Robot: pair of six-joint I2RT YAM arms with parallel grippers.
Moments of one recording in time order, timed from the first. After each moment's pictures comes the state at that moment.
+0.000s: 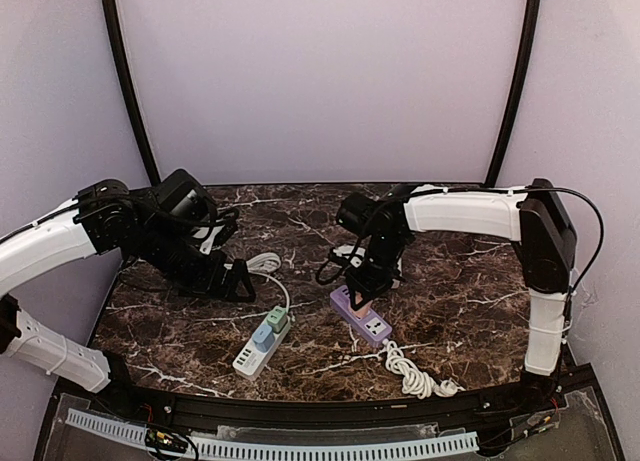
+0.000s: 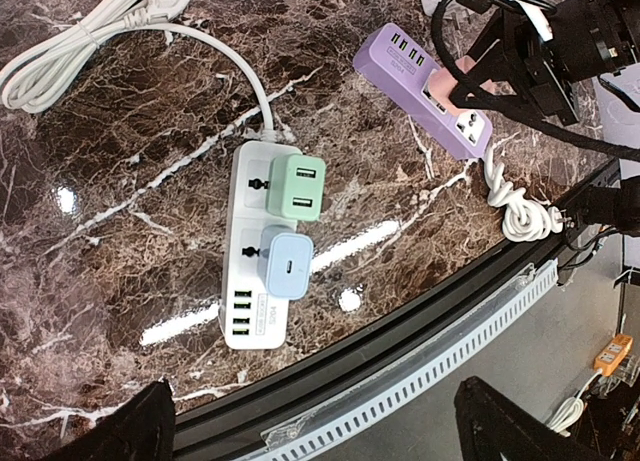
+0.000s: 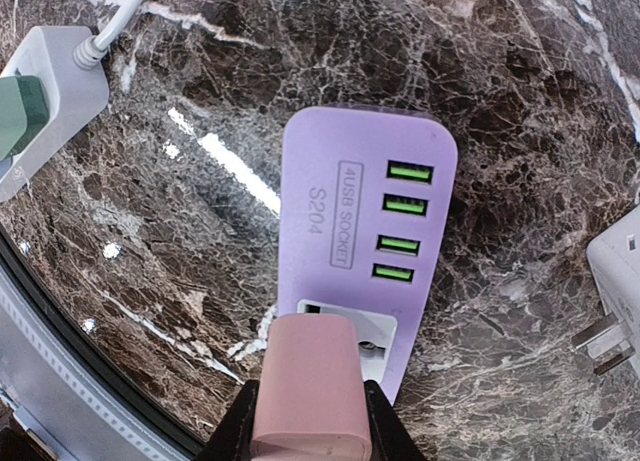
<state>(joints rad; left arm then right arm) -0.92 1.22 1.24 -1.12 0.12 -0.69 0.86 1.98 1.58 -1.05 -0.25 0.15</state>
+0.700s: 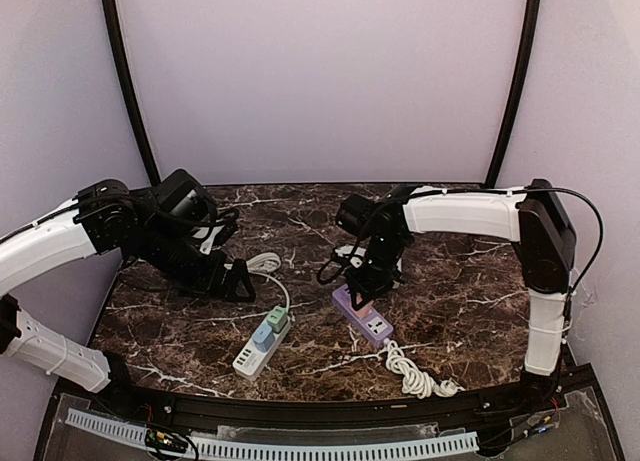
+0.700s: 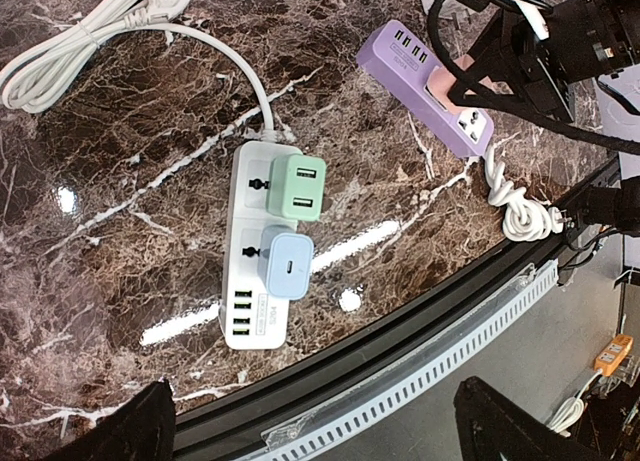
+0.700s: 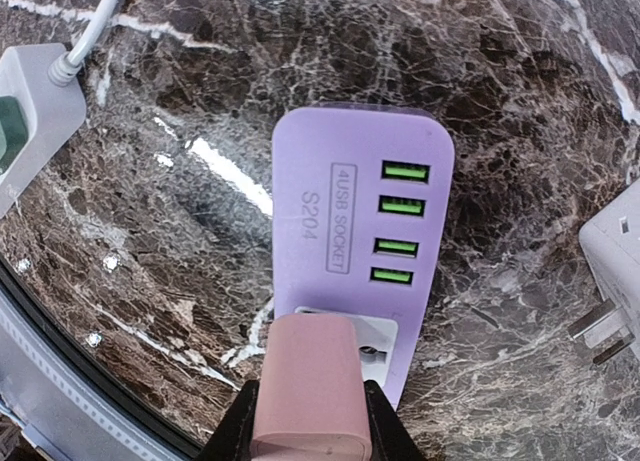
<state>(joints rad) -0.92 1.22 1.24 -1.12 0.12 -0.69 0.86 1.98 1.57 -1.05 -0.21 0.20</state>
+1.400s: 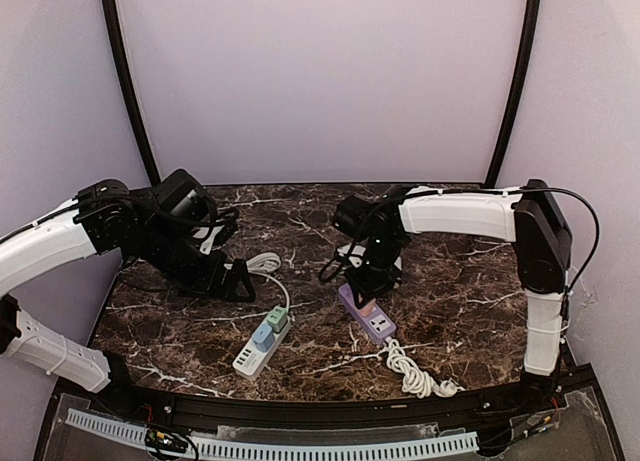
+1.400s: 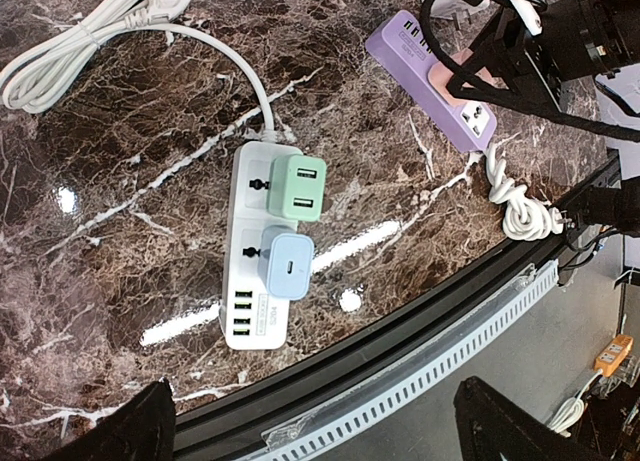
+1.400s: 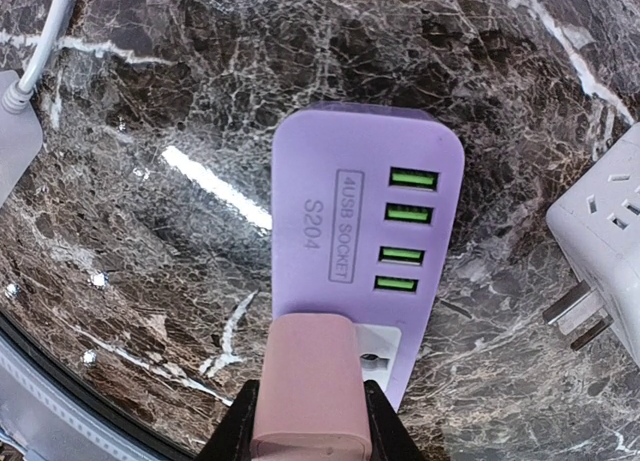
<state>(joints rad) -0.92 1.22 1.24 -1.12 0.12 -0.69 0.88 2.01 1.59 -1.08 -0.13 0.27</state>
